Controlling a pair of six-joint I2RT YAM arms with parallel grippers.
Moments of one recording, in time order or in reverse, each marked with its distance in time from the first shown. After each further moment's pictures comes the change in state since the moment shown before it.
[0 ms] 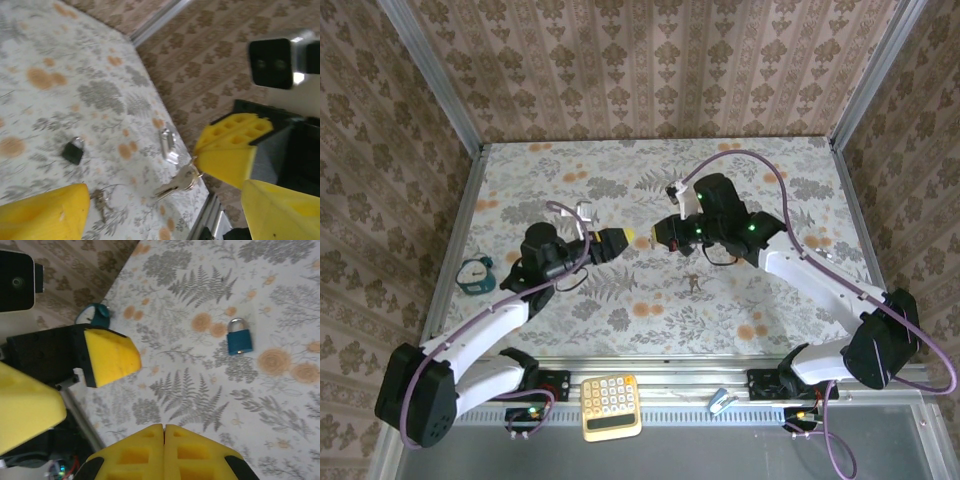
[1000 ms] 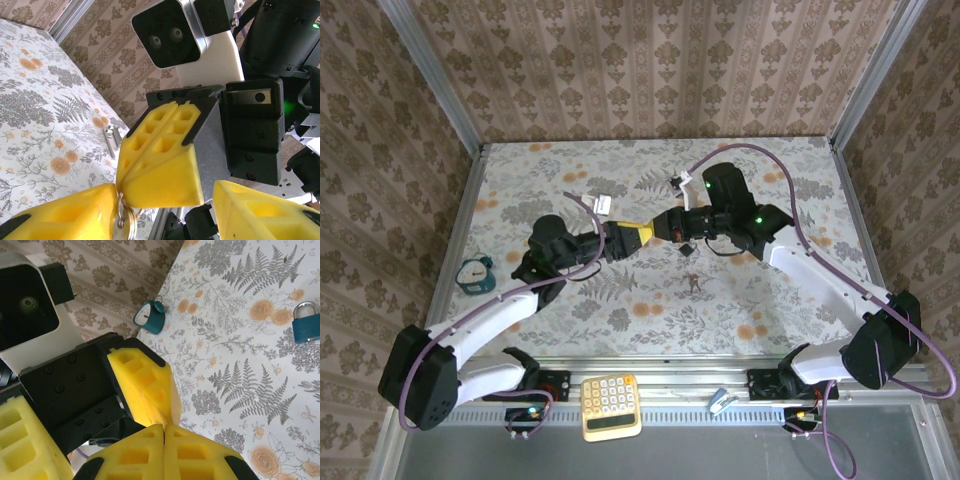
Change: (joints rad) left arm -0.093 0.087 0.099 0.146 0.130 -0.002; right arm -0.052 0.001 0.047 0.011 -0.231 0.148
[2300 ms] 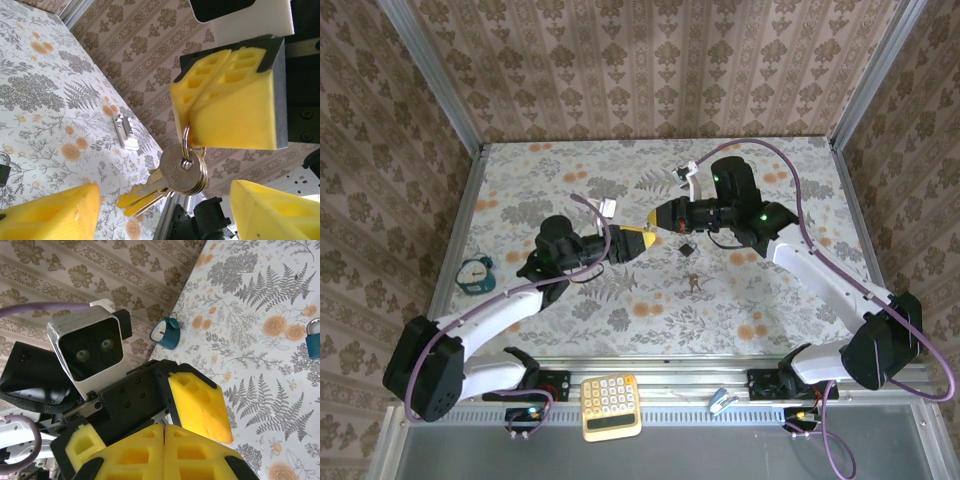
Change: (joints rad) left arm -0.002 0.050 -0.018 0.002 0.001 0.012; right arm -0.039 -0.004 -0.002 0.090 -0.056 0.086
